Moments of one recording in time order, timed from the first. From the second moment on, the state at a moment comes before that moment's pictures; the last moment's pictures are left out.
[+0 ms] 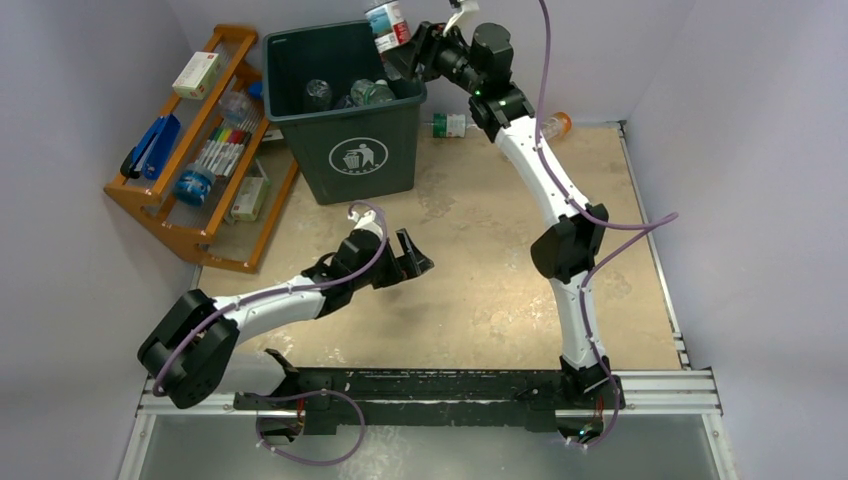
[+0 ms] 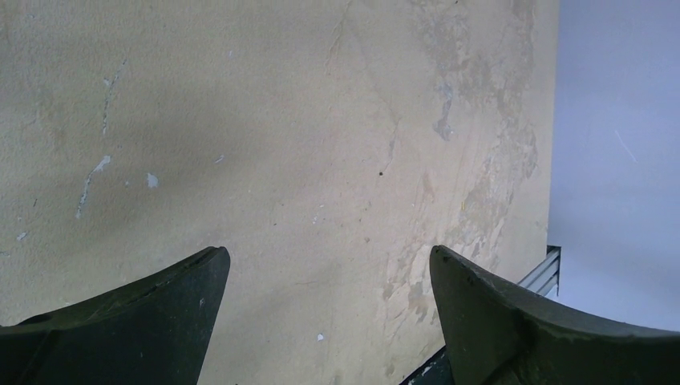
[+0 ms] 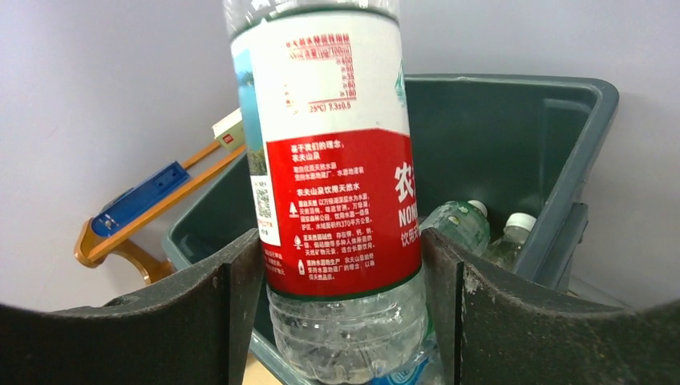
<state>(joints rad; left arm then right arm) -0.71 1.33 0.57 0.19 0.03 -0.94 0.46 2.25 2.50 -0.12 -0.38 0.45</state>
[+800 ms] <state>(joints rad) -0.71 0.97 0.53 -0.01 -0.10 -0.93 0.47 2.11 2.24 -0.13 -0.38 0.42</state>
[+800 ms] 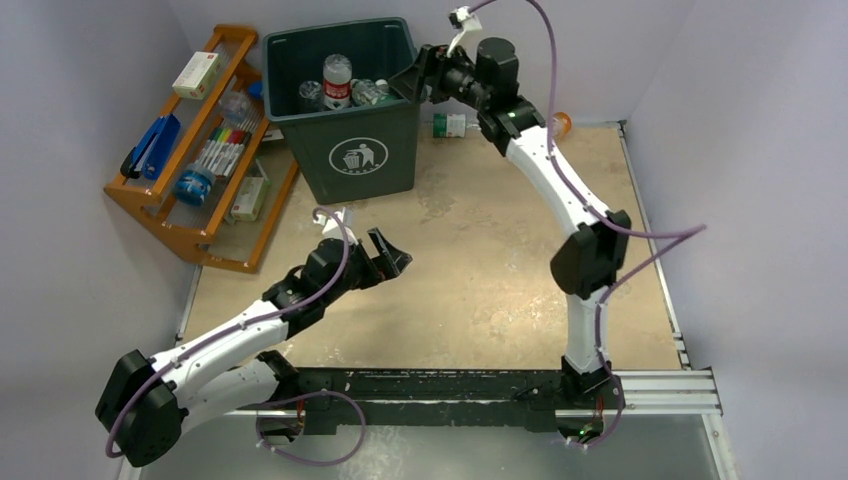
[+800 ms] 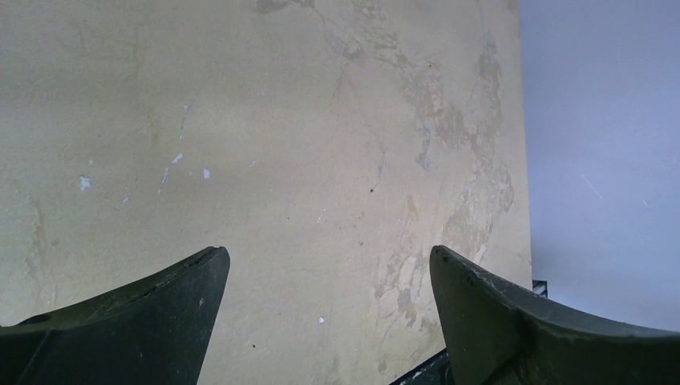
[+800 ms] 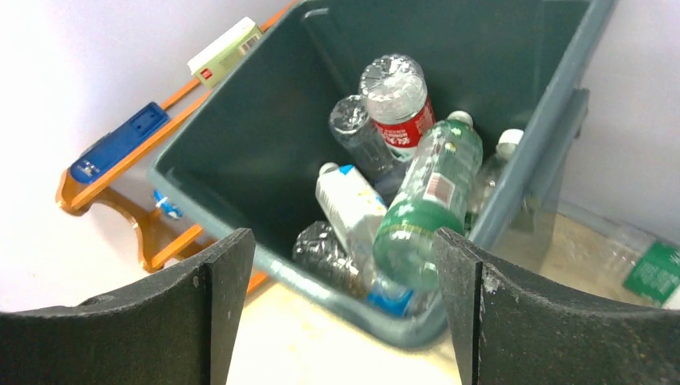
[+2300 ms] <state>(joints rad) -0.71 1.50 0.98 -0.18 -0.27 -0.86 0.26 1.50 1.01 0.01 -0.48 0.44</state>
